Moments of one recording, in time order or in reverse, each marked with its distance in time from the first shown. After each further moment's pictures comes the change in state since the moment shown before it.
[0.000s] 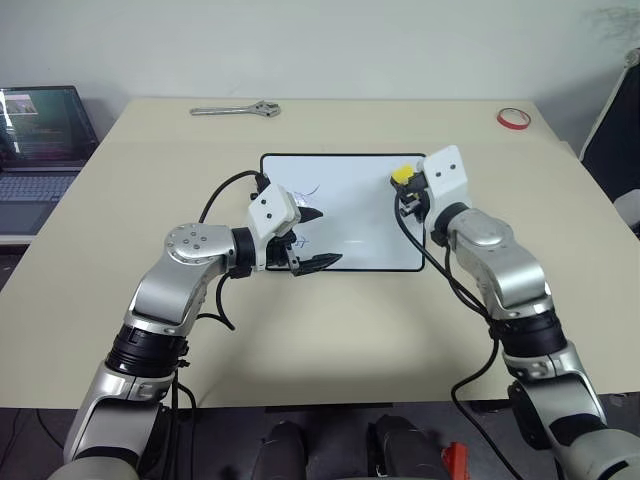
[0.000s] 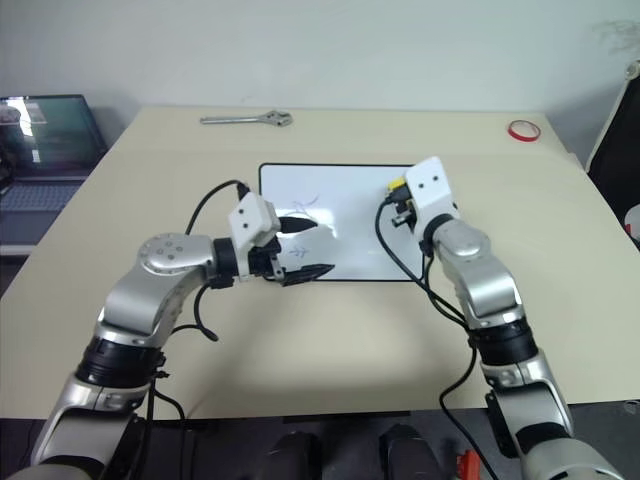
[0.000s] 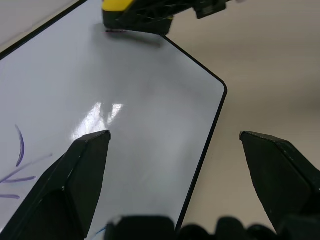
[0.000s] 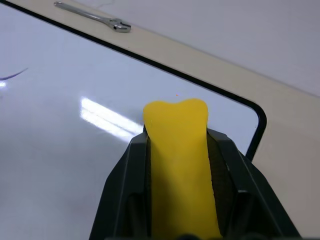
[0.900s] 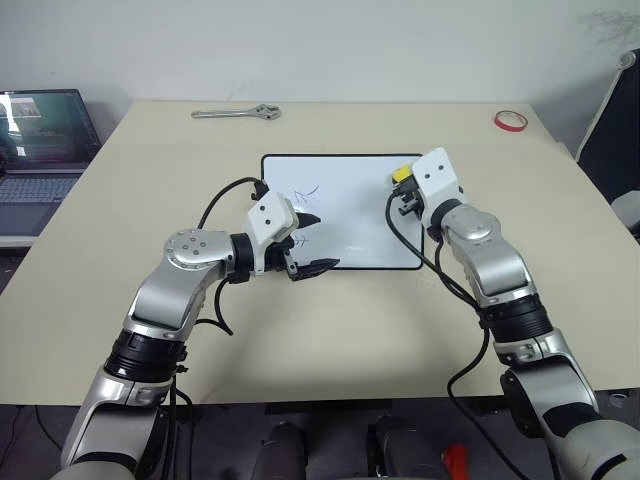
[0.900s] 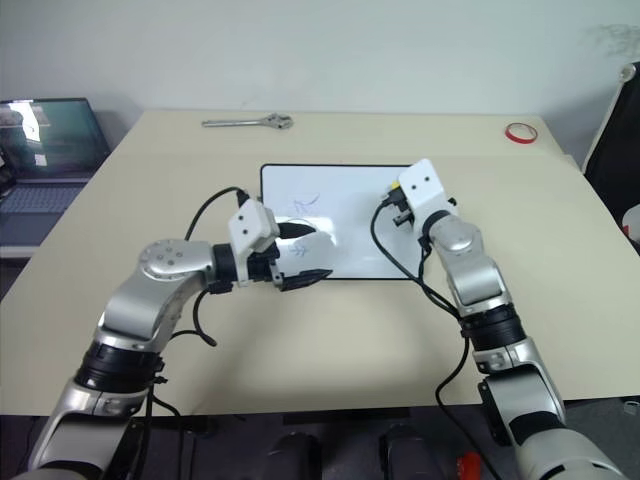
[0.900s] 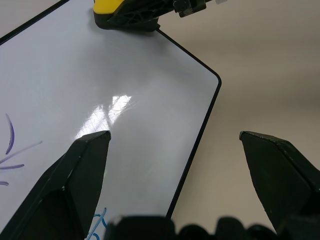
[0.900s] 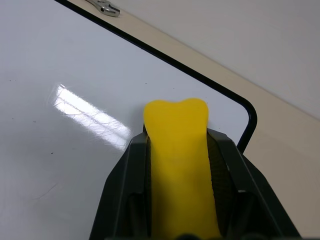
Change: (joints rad) left arm 0.027 0.004 0.000 0.000 0.005 -0.011 0.001; right arm -0.035 0.004 0.014 0.147 -0.147 -0.095 0.062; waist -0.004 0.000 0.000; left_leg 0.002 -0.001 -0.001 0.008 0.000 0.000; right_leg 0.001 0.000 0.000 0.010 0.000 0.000
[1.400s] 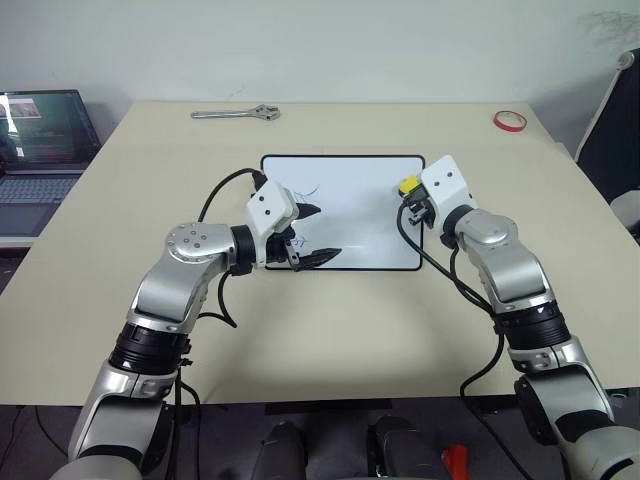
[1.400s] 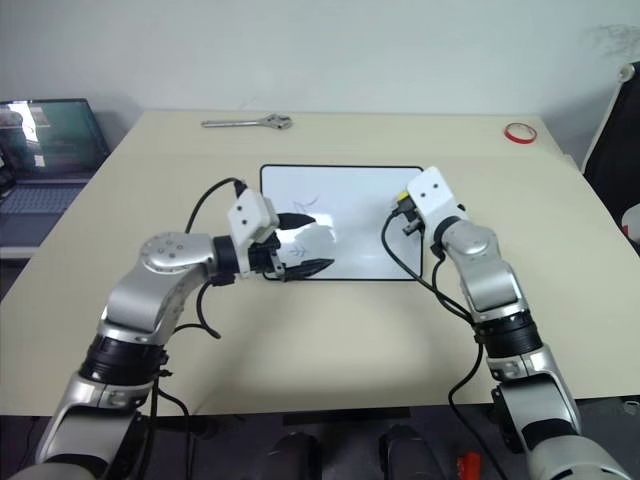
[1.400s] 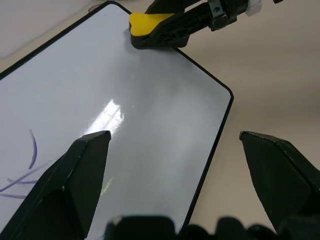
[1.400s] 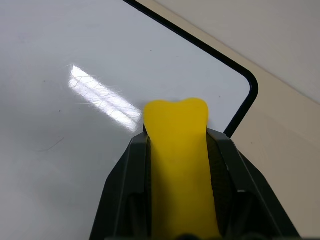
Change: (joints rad) left arm -0.037 -0.020 0.013 0.030 -0.002 -0.006 0.023; right arm 0.033 -0.054 -0.009 -0.070 0.000 0.068 0.096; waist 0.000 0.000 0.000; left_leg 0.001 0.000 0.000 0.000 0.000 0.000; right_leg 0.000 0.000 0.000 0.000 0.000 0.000
